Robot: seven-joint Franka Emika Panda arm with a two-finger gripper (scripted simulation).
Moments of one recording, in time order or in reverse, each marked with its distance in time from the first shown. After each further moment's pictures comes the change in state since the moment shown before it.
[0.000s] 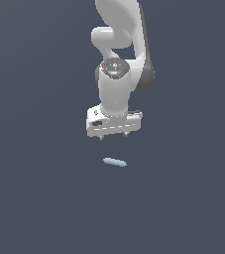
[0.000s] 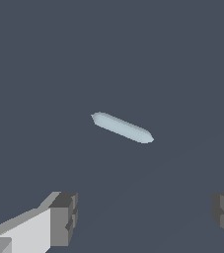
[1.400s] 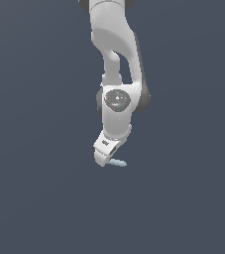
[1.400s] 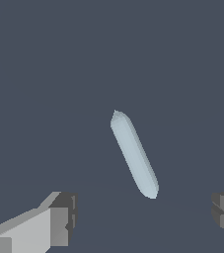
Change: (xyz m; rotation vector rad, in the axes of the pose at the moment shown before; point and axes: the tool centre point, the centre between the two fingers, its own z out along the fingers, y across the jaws) arm 0.031 0.001 0.069 -0.003 -0.016 -0.768
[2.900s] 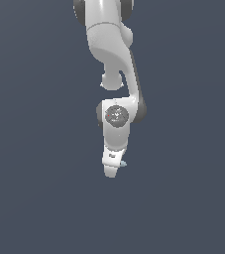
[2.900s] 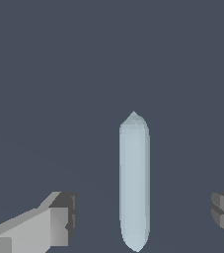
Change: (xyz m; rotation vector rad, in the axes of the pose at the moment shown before) arm 0.011 0.009 0.046 0.004 0.014 -0.412
